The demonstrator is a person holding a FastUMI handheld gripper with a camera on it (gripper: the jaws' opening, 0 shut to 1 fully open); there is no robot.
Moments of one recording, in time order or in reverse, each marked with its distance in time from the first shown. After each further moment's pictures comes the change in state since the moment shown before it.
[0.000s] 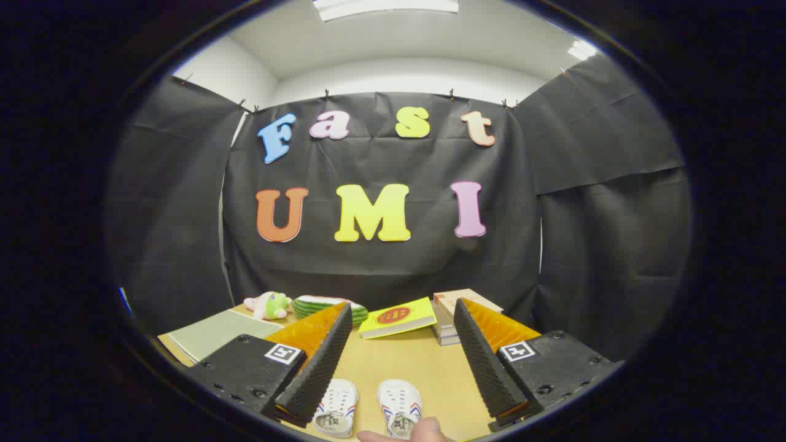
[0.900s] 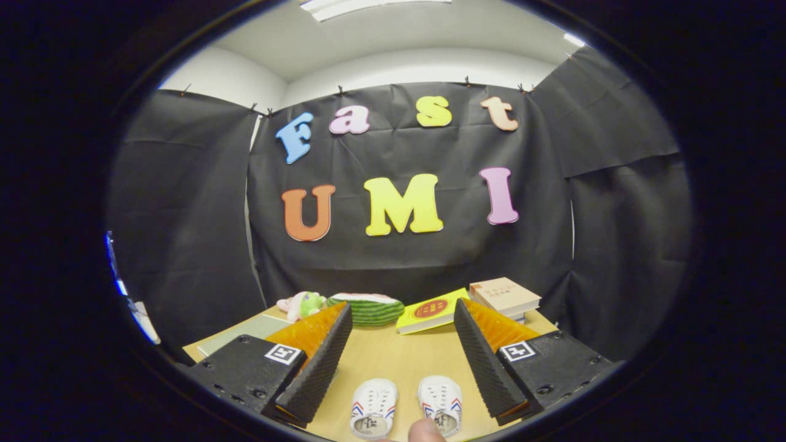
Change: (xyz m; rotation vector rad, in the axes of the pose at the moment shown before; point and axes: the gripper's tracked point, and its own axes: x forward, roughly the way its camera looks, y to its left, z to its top) arm 0.012 0.055 -0.007 0.051 0.060 0.136
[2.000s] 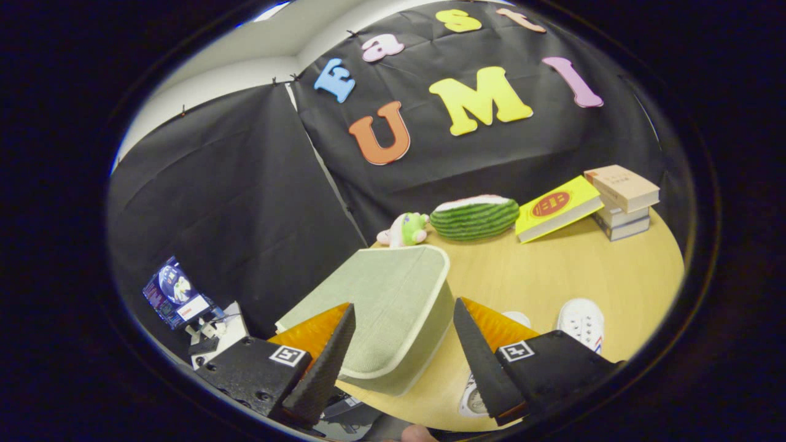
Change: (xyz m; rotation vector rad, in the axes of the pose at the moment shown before) arm 0.021 0.138 -0.145 0.268 0.451 0.466
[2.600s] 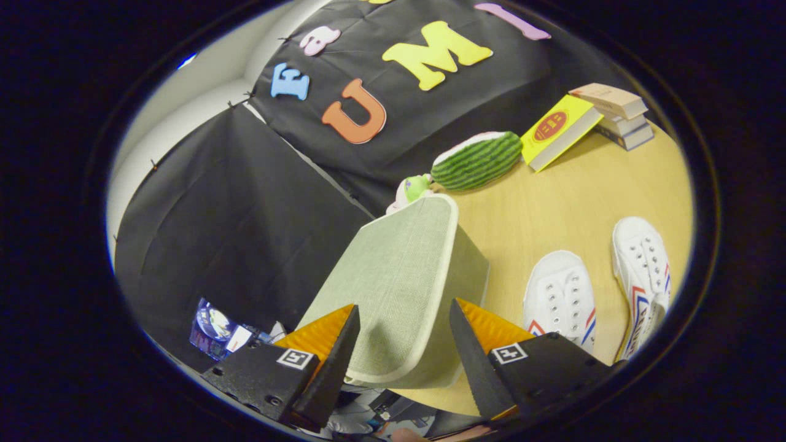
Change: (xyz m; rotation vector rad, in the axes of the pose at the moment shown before) arm 0.039 0.008 -0.041 0.318 0.111 0.113
